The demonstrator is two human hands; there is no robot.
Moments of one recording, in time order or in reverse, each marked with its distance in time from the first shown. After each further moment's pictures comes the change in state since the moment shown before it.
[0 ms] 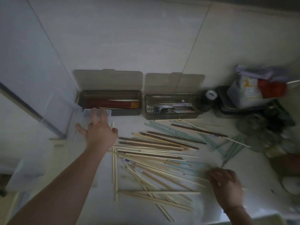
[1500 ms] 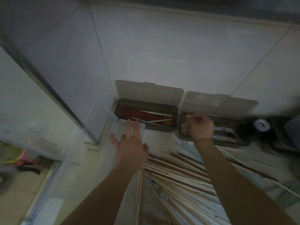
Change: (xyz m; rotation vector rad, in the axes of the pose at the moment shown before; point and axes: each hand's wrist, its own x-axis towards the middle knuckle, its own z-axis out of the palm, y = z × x) left_hand -0.005 -0.001 -0.004 -0.060 -0.004 -0.005; right_hand 0.264 -0.237 0.048 0.807 -0.121 0.373
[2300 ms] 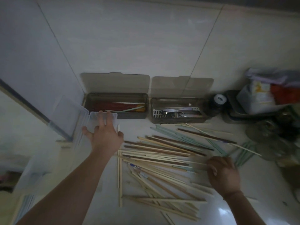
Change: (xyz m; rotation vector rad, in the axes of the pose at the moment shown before) left_hand 0.002 0.002 -0.001 0.033 -0.003 -0.001; right_hand -0.137 0.184 -0.187 -0.796 0.032 -0.452
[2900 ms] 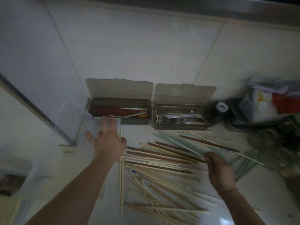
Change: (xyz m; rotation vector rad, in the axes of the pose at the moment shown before) left_hand 0.001 0.000 -0.001 0.005 -0.001 0.000; right_hand 0.040 -0.043 -0.017 0.314 0.002 0.115
